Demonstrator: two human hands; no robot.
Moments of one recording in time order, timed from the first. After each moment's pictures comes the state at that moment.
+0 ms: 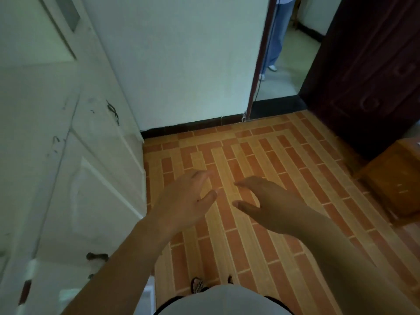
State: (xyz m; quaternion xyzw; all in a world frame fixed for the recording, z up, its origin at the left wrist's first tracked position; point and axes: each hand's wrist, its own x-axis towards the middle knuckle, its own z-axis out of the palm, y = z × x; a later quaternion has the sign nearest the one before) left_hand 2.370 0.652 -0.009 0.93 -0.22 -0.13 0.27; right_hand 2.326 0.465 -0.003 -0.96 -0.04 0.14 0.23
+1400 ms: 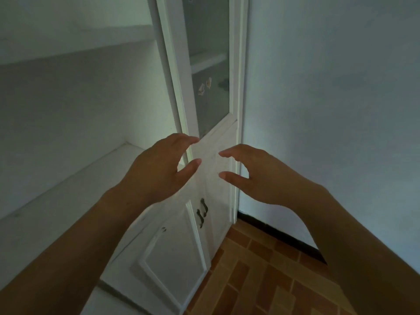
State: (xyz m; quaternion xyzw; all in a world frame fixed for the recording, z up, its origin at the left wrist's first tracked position) left_hand 2.913 0.808 0.127 0.98 0.13 0.15 0.08; right_hand 3.033 0.643 0.112 -0.82 -0.51 0.04 0.26
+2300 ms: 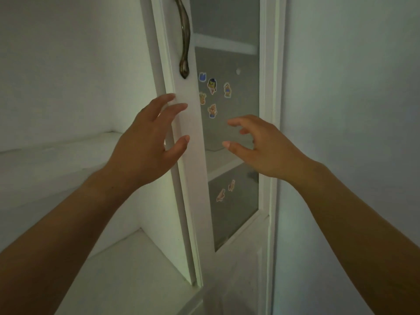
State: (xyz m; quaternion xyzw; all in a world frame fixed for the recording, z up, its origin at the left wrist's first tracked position) left_hand 3.056 0.917 0.298 0.90 0.17 0.41 -0.07; right_hand 3.237 0.789 0.276 -0.68 -0.60 -0.13 0.40
